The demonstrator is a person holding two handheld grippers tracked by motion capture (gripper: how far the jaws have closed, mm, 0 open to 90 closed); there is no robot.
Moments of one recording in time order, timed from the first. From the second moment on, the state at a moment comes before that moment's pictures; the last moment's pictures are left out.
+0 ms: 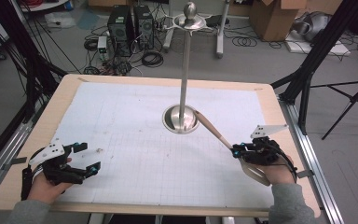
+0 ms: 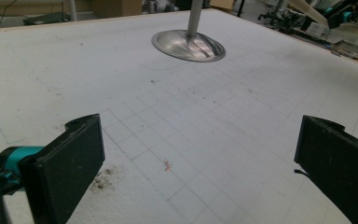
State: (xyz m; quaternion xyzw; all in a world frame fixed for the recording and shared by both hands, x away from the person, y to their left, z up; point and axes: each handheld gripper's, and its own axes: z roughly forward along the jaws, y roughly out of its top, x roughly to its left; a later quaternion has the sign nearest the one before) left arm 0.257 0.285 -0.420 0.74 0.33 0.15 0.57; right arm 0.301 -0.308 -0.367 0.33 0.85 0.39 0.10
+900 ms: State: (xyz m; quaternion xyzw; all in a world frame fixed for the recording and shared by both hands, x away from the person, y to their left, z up) left arm 0.257 0.285 -0.422 0.74 0.33 0.15 0.57; right arm 0.305 -0.334 -0.310 0.30 0.84 0.43 0.12
